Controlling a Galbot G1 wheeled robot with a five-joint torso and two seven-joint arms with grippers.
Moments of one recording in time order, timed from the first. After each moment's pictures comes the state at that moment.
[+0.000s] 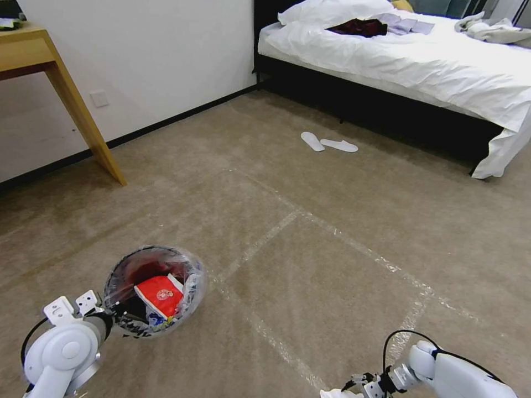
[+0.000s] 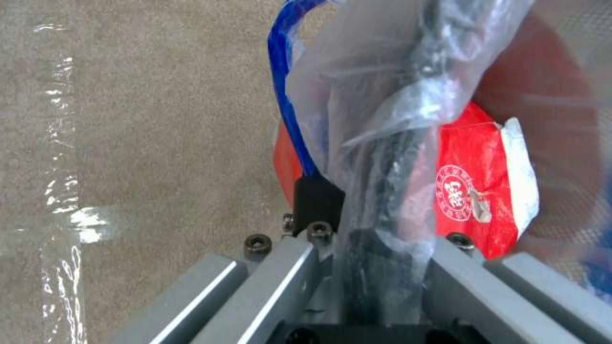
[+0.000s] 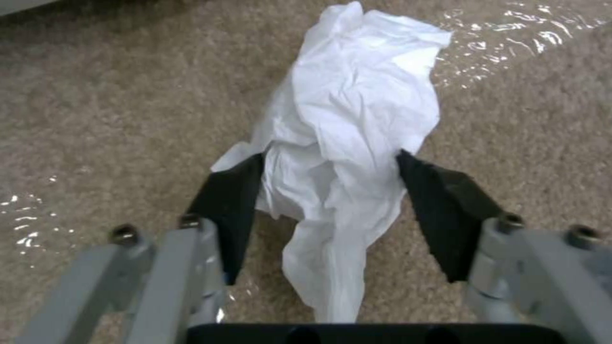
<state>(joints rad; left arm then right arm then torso) 1.49 -1.08 -0.74 -2.04 -1.32 0.60 -0.84 -0.79 0.94 -0.41 0.66 -0.30 0.81 -0.81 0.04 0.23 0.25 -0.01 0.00</state>
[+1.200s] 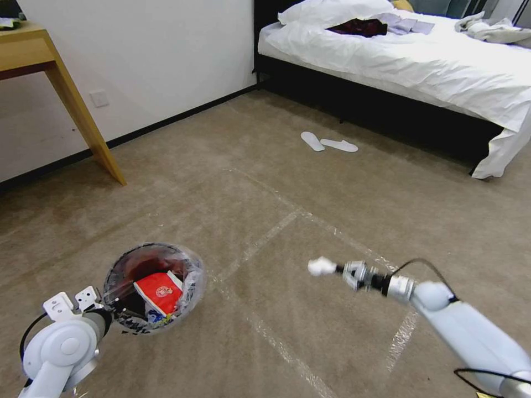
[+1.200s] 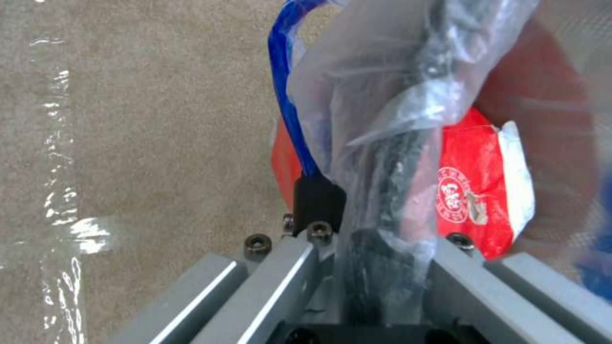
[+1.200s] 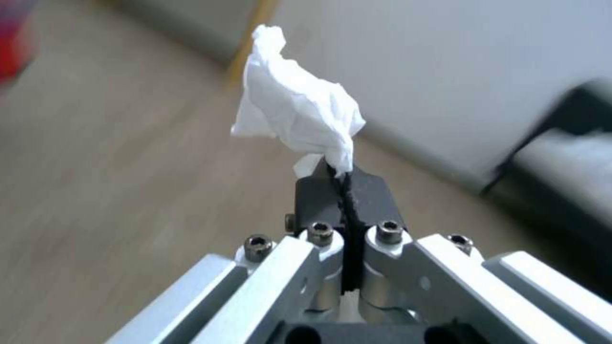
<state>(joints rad) 1.48 -1.05 -0.74 -2.04 -1.34 0.60 -0.84 -0.69 0.89 0.00 0.97 0.30 0.74 -0.64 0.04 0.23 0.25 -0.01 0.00</state>
